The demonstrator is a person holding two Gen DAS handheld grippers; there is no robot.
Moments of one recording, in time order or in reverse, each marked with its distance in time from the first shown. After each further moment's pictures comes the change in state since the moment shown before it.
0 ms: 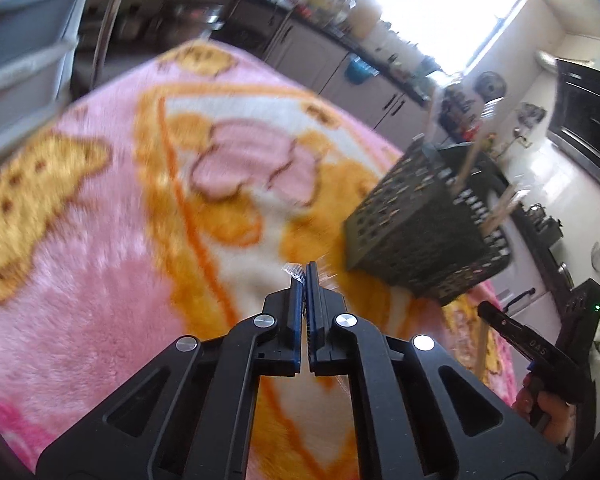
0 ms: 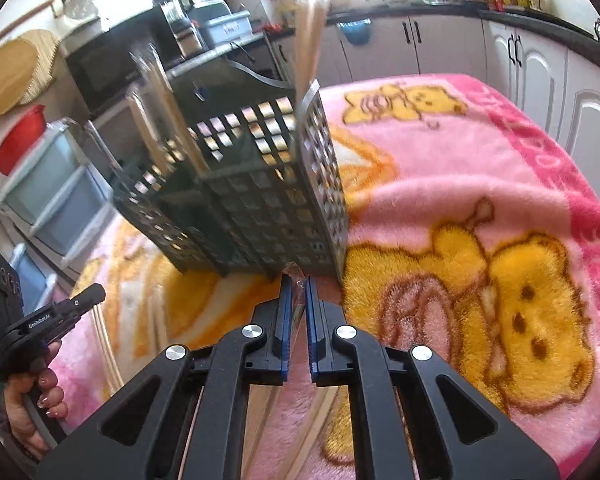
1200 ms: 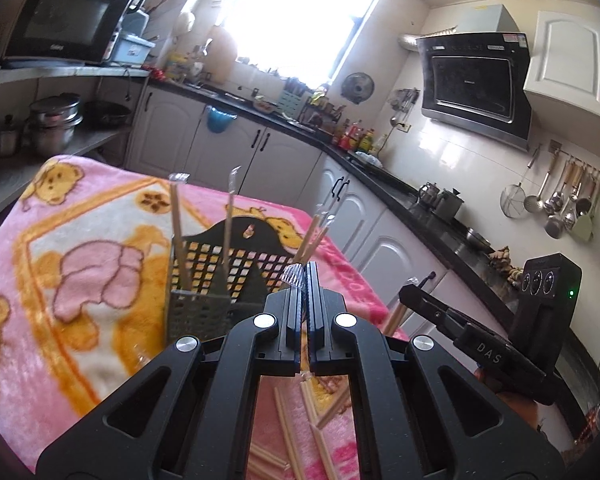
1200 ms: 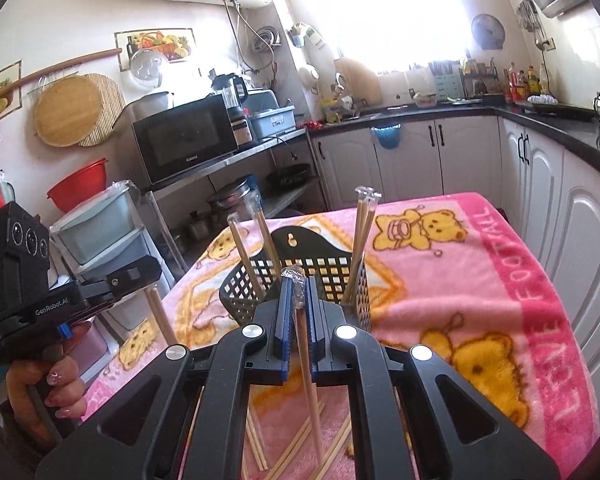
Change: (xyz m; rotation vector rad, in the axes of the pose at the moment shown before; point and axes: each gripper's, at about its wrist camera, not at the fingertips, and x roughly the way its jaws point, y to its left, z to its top) left arm -0.054 -0.151 0.030 0.306 -0.119 -0.327; right arm -0.127 0.037 0.026 -0.107 -0.321 0.061
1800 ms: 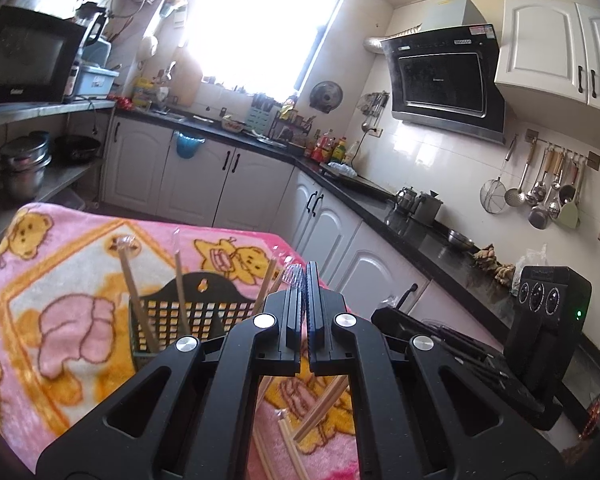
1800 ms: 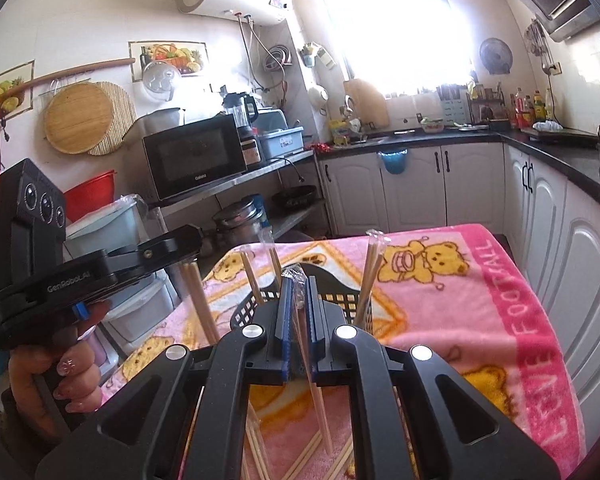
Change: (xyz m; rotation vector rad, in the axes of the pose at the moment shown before) left arm 0.016 -0.036 0.038 0.100 -0.046 -0.066; right arm -0.012 0.013 0.023 -0.043 -0.071 0.016
